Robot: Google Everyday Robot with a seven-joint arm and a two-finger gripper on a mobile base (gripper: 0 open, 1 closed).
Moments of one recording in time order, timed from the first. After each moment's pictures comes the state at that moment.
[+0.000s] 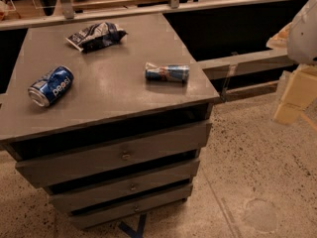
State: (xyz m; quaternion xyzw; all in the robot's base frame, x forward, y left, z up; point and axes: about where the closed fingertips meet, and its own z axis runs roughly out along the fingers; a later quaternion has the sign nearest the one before) arm 0.438 -0.216 0.977 -0.60 0.78 -0.04 0.16
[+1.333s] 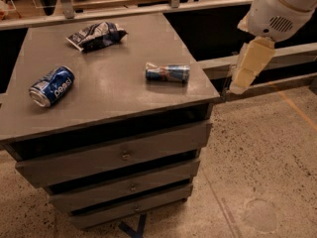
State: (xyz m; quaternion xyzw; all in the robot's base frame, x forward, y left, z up) arm 0.528 -0.189 0.975 -0.59 0.78 -0.02 0.19
